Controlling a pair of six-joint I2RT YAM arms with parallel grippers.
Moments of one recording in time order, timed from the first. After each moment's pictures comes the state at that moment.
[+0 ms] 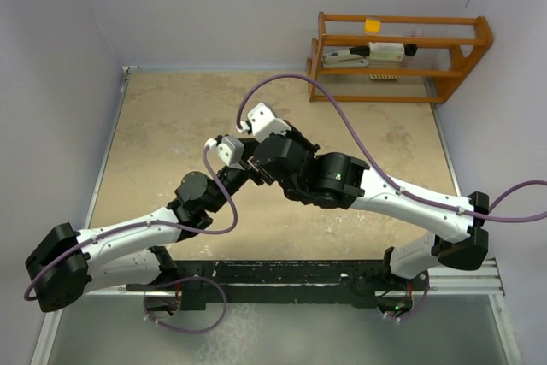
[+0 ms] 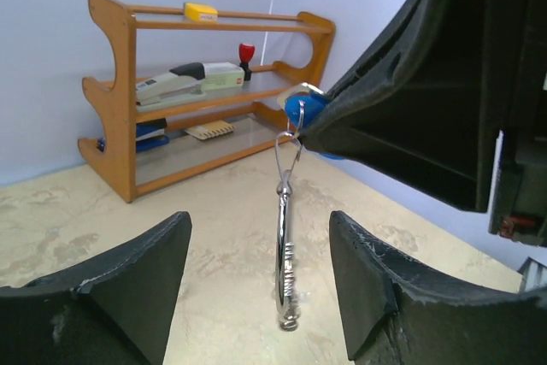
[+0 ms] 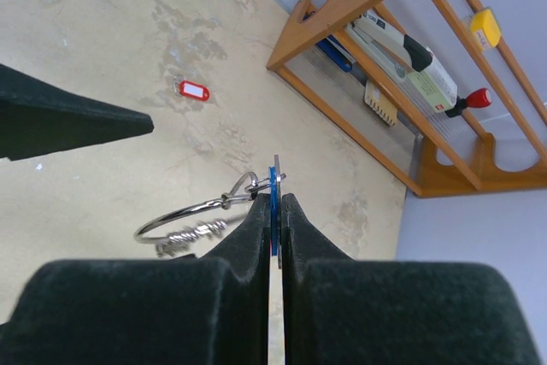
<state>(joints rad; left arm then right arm) -0.94 1.06 0.52 0.86 -0.14 -0.14 1.25 1.45 1.59 -0.75 1.05 -0.14</state>
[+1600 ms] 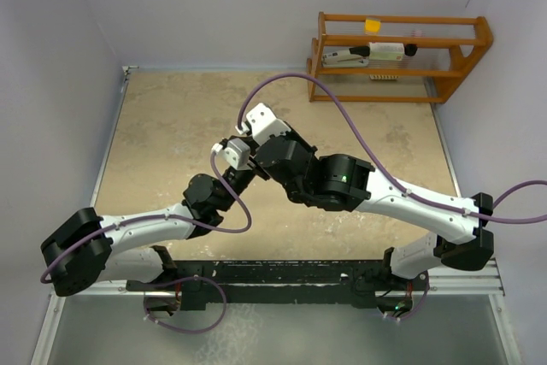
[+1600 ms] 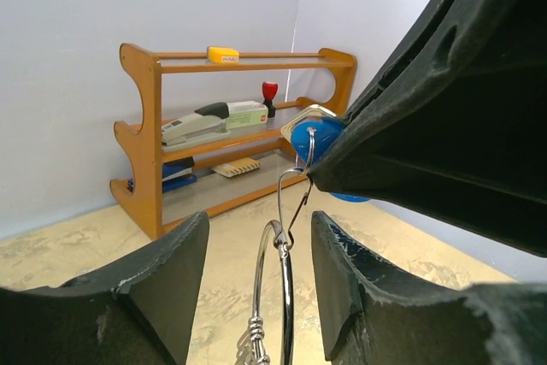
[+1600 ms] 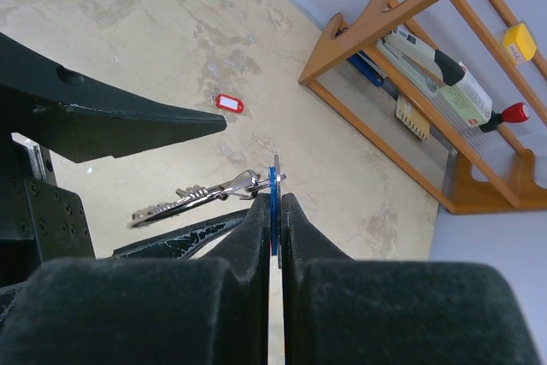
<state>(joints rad) -0.97 1.21 0.52 1.12 -0.22 -0.01 1.28 1.44 1.61 -0.75 0.99 -0.10</state>
